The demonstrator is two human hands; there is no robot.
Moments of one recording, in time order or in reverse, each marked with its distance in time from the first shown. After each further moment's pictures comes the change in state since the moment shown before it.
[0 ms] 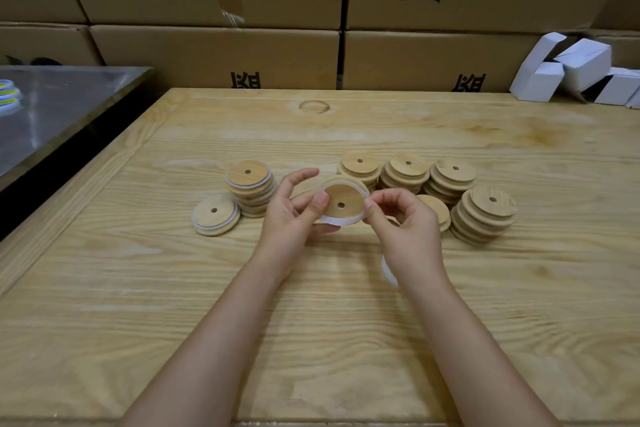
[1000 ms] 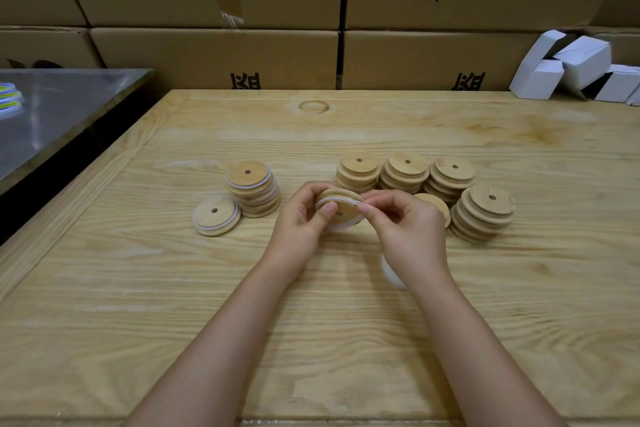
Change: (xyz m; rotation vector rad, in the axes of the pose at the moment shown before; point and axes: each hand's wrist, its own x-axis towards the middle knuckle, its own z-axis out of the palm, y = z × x) left_hand 0.000 -0.010 0.004 0.202 -0.067 0.114; right_hand 0.004 0.002 -0.004 -0.145 -0.015 -0.102
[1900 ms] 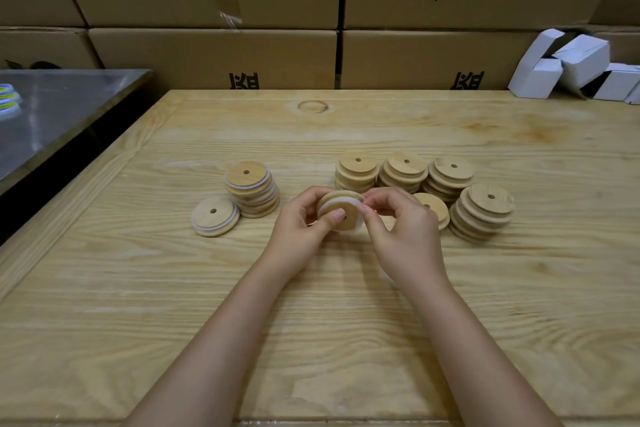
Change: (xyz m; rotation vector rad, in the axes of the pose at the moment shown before) left_hand 0.000 0.003 -0.001 0.107 -0.042 -0.013; right_hand -0.005 -0.003 0.001 -0.270 0.029 -0.228
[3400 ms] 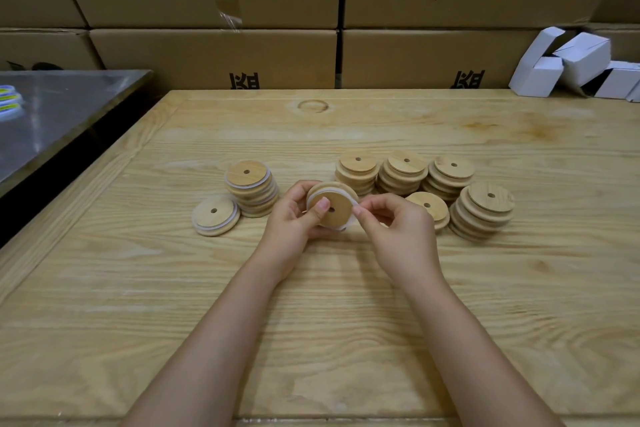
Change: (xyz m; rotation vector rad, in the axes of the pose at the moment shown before) left_hand 0.001 0.001 -0.005 -0.319 0.038 -0.160; right_hand 0.000 -0.003 0.002 0.106 -0.070 0.258
